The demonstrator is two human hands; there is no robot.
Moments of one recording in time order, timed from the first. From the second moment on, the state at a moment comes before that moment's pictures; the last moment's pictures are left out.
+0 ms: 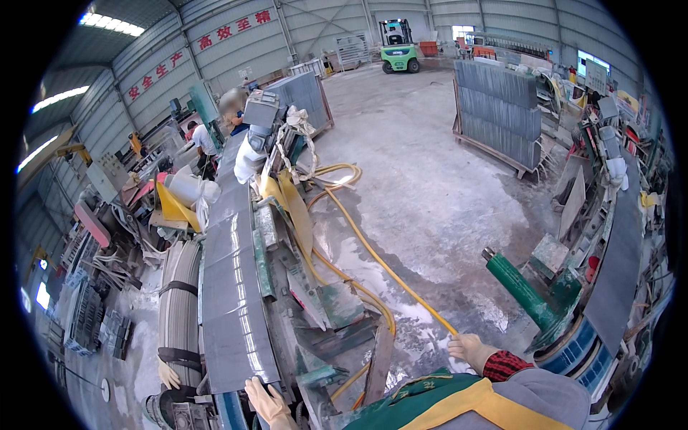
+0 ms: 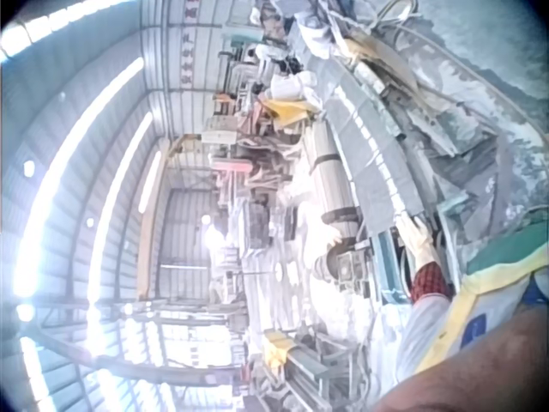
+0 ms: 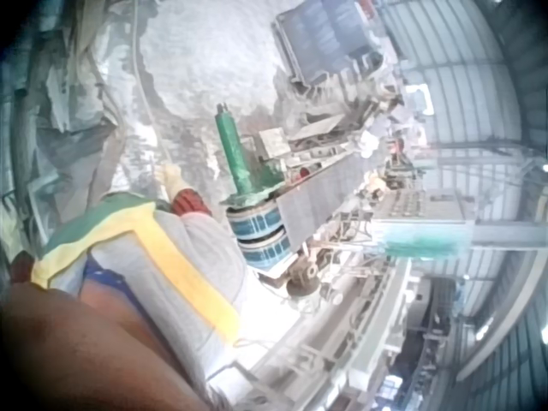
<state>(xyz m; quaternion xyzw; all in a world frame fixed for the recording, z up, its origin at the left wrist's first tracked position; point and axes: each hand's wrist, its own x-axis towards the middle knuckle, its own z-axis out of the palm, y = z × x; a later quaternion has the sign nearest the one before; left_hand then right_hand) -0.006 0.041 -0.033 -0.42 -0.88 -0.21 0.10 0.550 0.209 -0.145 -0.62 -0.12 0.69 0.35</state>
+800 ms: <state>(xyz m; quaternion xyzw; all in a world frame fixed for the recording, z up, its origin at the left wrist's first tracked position) -0.003 0.026 -0.032 -0.42 -0.88 -0.20 0.07 0.550 0.205 -0.151 -0.60 -0.14 0.70 0.35</state>
